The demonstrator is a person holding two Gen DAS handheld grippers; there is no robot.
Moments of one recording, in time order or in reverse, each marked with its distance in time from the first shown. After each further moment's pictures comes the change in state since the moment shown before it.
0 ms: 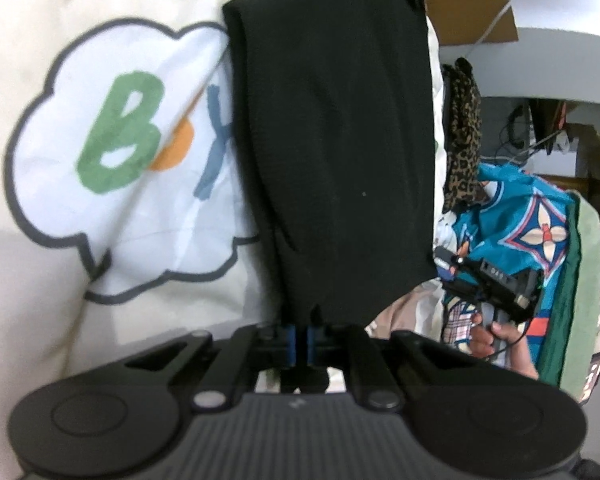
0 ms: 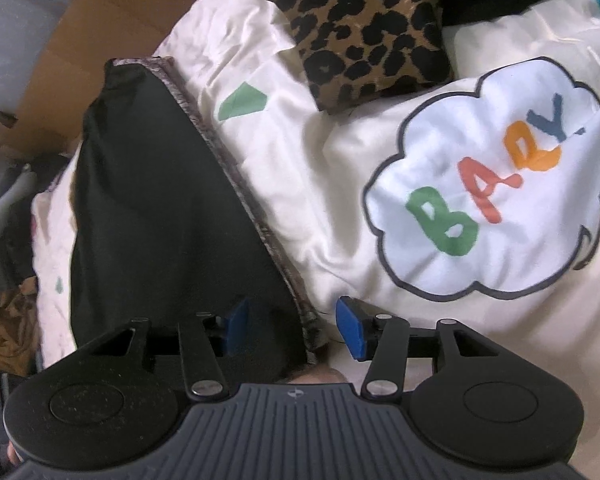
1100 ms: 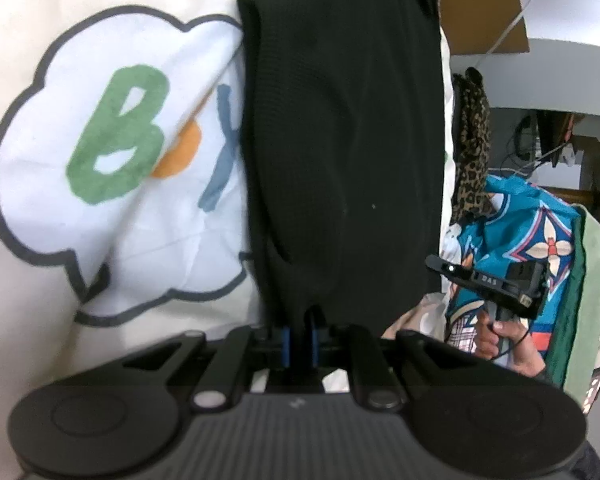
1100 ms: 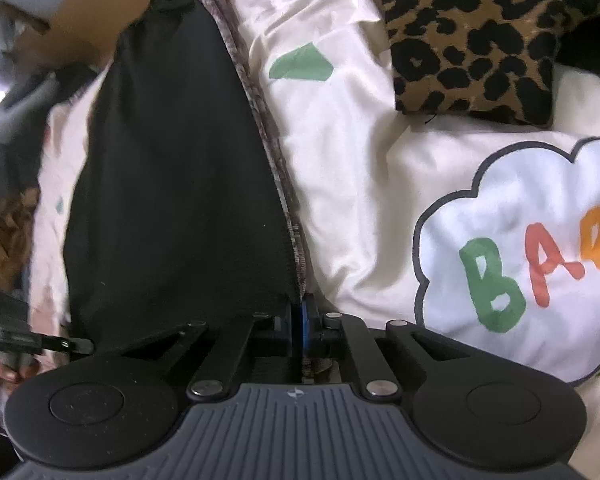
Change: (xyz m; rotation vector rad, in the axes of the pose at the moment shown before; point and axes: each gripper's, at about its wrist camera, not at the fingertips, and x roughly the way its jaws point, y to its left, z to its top) left arm 0.019 0.005 0.006 -0.052 -0.025 -0.020; right arm 0.032 0.031 0.022 -0.243 0.155 0.027
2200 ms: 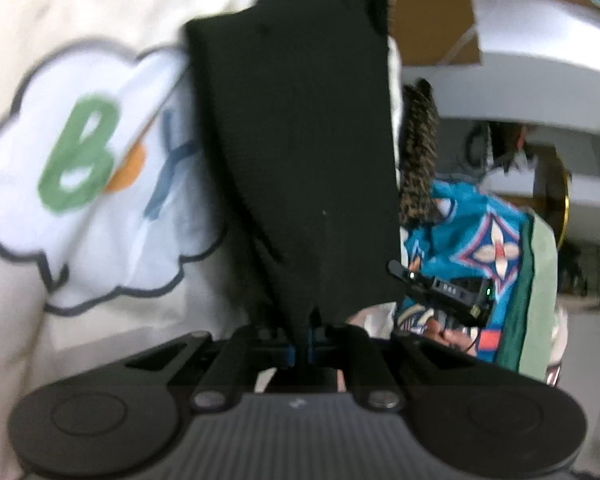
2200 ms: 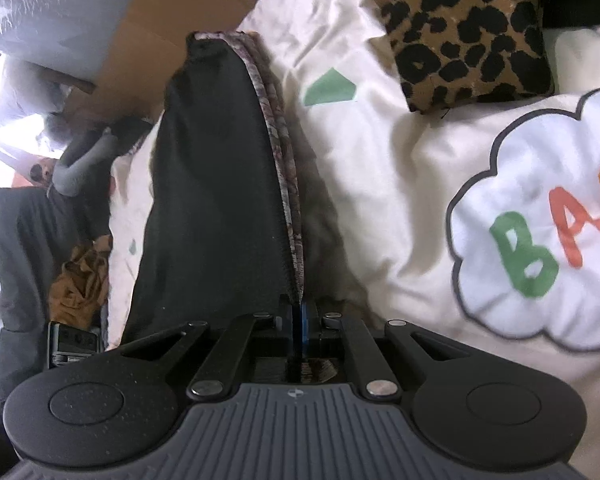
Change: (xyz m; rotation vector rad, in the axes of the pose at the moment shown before) left arm -0.030 -0.020 0.000 0.043 -0.003 -0.135; right arm -0.014 -0.010 -0.012 0.119 -0.090 0.239
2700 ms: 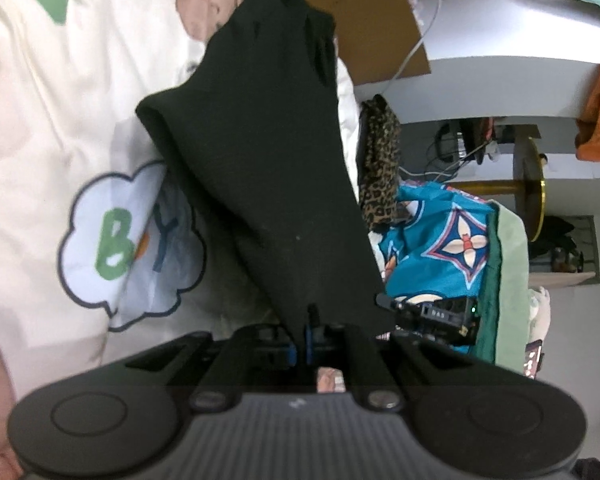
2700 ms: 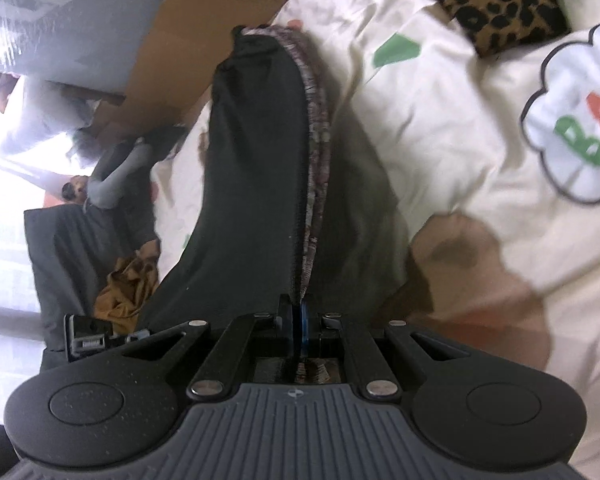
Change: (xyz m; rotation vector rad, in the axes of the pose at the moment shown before) left arm -0.088 -0.035 0.012 0.082 -0.034 -0.004; right arm -0.019 0.063 -0.050 0.110 -0.010 0.094
